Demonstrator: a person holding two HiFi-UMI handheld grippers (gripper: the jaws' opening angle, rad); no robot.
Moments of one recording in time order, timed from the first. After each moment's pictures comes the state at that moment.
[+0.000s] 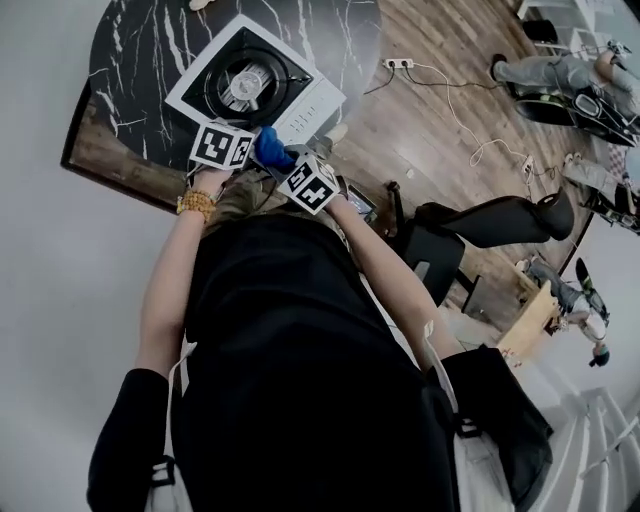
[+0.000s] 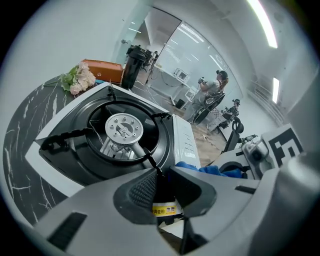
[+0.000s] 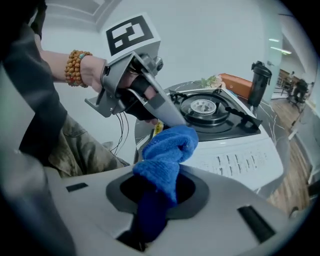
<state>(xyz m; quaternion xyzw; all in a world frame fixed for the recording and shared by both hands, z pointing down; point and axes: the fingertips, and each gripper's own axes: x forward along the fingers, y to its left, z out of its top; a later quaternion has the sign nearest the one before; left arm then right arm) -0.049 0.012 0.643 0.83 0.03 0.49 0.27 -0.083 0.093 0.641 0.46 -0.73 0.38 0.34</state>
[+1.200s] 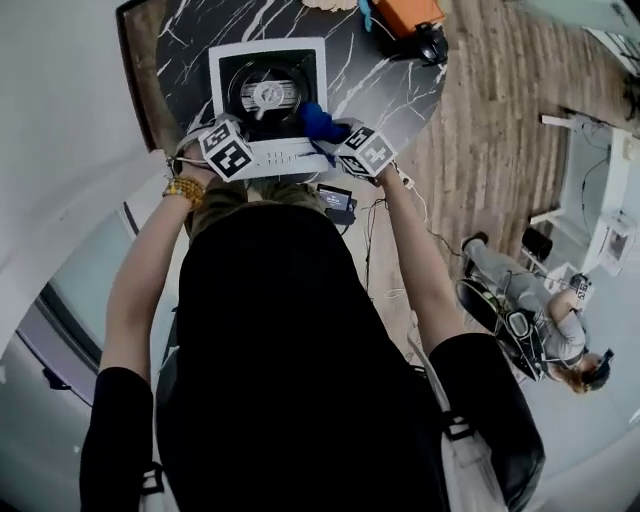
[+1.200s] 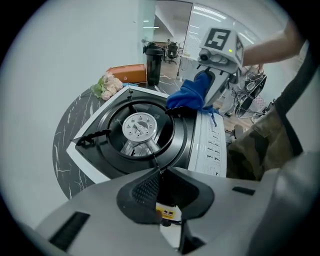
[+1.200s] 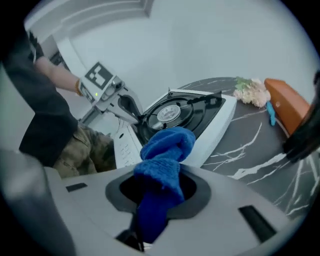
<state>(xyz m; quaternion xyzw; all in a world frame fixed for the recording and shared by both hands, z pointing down) -0.046 -0.004 0.636 0.78 -0.19 0.57 0.18 0.100 0.001 0.638 0.09 -0.86 0.28 0.42</state>
